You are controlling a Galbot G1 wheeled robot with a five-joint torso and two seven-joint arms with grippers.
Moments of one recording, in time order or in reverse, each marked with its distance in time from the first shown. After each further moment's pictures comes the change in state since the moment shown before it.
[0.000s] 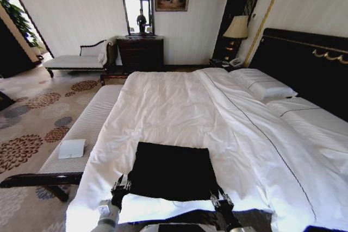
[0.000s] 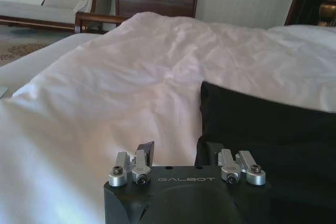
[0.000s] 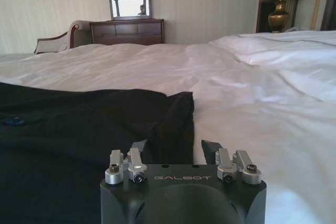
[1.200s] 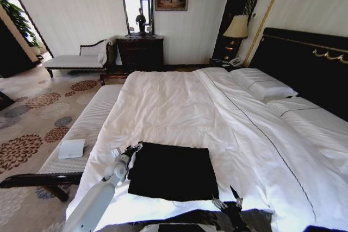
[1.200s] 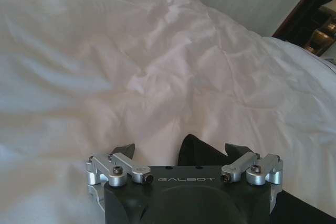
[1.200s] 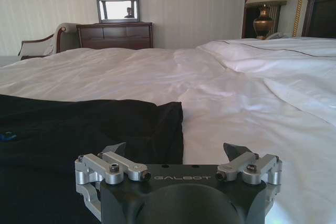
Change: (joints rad) left arm -0.686 0.084 0.234 0.406 -0.568 0.230 0.002; right arm -0.053 0.063 0.037 0.081 -0.025 -0.022 0.006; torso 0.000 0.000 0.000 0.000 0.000
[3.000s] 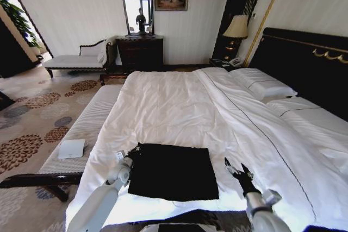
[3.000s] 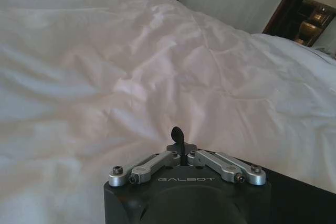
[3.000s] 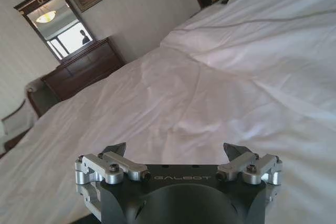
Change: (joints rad) left arm 0.038 -0.022 0.008 -0.024 0.150 -0.043 0.009; right arm 0.358 -0.299 0.057 0.082 0.805 -0.539 0.214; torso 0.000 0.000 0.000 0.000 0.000
